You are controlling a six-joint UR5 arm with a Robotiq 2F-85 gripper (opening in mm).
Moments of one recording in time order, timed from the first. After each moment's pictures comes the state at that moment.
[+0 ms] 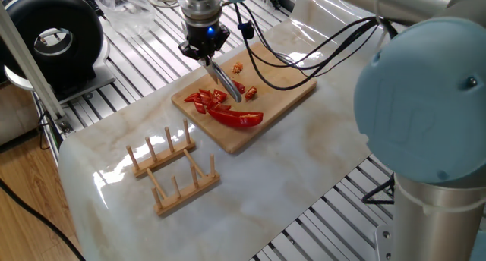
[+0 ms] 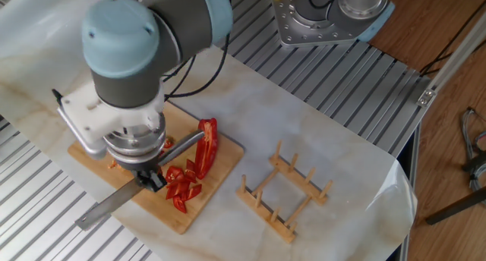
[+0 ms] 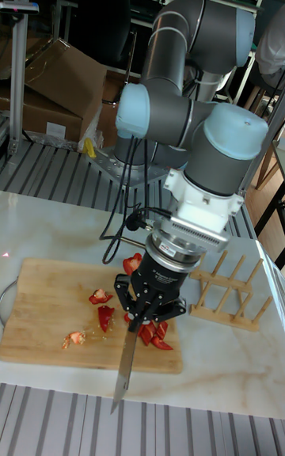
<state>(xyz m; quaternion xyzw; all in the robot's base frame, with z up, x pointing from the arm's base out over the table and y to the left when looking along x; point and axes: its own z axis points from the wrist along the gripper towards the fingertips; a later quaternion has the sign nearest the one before) 0.693 0.027 0.083 0.07 0.99 -0.07 0.07</state>
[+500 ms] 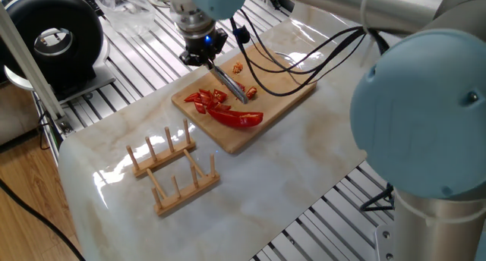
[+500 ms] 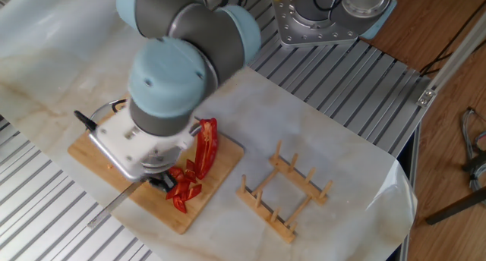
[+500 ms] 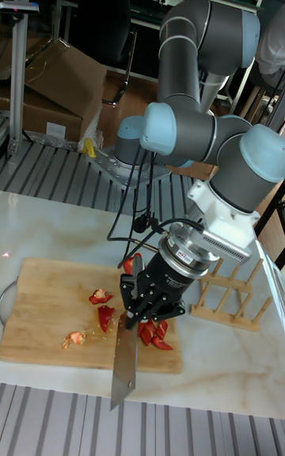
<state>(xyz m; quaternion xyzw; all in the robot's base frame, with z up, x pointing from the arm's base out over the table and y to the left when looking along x) 0.679 0.020 0.075 0.02 0.99 -0.15 0.06</state>
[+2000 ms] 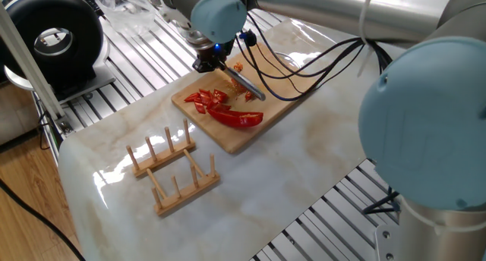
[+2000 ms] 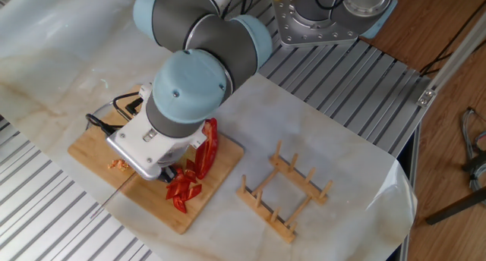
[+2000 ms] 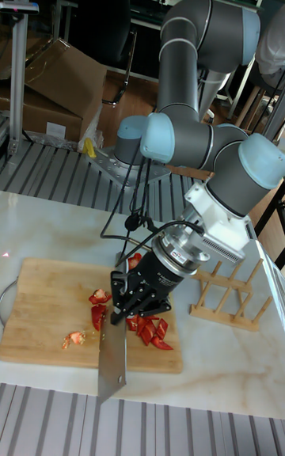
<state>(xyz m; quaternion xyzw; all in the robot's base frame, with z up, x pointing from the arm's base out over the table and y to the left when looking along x) 0.671 -0.006 0.068 -0.02 0.98 -0.20 0.07</state>
